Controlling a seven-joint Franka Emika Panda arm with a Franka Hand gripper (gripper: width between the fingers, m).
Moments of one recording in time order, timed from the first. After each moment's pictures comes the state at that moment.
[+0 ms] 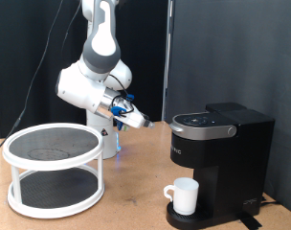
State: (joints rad) arm -0.43 -0.29 0.10 -2.73 1.28 1.86 1.38
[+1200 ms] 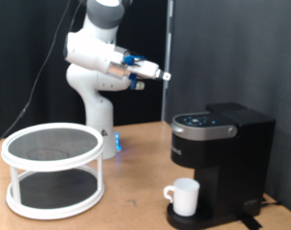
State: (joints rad) arm -0.41 -0.58 0.11 -2.71 1.36 1.69 1.58
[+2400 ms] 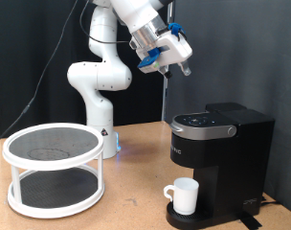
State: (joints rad) arm -0.45 -0.49 0.38 -2.37 0.87 1.94 1.83
